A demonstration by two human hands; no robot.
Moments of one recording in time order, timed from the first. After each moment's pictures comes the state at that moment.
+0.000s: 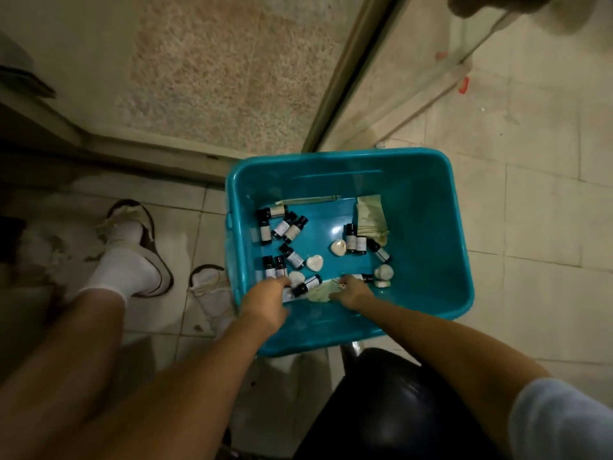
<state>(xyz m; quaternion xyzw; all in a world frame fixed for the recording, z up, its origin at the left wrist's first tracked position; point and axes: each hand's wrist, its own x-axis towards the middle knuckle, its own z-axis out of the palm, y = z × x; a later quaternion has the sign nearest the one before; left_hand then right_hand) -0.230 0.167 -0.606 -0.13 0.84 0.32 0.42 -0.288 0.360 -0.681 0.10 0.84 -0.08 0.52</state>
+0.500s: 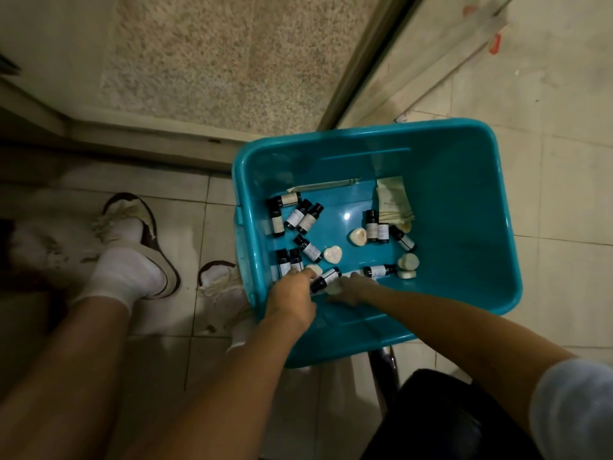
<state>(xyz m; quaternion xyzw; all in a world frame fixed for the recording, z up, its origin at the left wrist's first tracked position) -0.239 0.177 -0.637 -0.14 0.85 0.32 0.39 -0.286 0.333 -0.734 -0.07 0.78 0.10 0.61</state>
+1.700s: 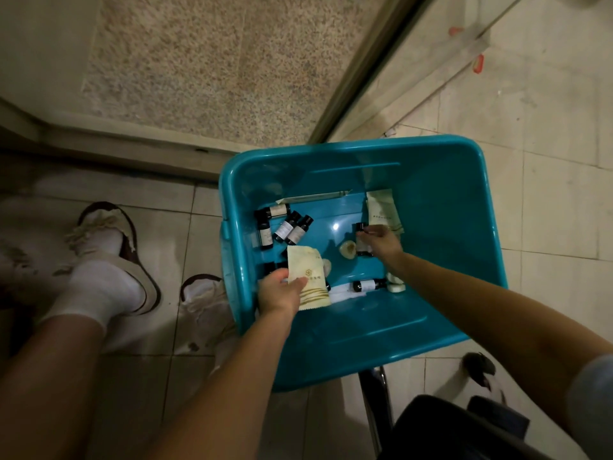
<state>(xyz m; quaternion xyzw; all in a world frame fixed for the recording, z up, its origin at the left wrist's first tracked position) -0.266 0.186 -0.653 -0.51 0.54 0.62 0.25 -0.382 0.368 -0.718 0.30 0.82 -0.37 0.33</state>
